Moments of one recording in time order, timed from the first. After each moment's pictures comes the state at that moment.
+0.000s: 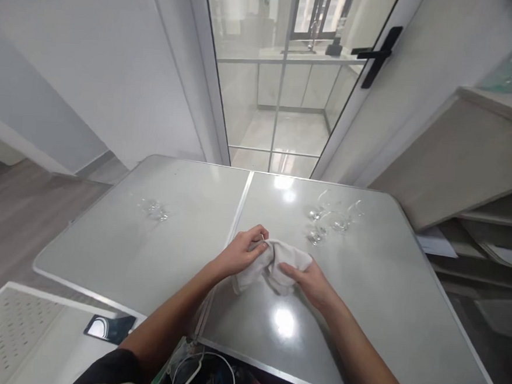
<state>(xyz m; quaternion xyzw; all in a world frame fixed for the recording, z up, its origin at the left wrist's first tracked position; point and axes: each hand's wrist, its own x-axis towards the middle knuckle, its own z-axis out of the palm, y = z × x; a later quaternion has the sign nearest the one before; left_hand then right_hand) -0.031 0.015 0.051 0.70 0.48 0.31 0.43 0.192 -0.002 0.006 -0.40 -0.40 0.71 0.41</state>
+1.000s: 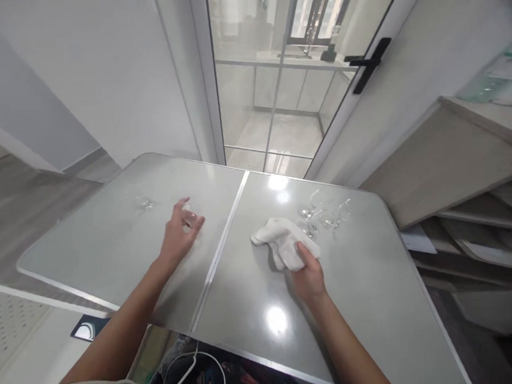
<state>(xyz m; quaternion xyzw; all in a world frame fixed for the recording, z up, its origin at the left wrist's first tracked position) -0.152 0.007 0.030 0.59 0.67 0.44 0.12 0.181 -0.005 0.003 -0.45 -0.27 0.62 0.58</state>
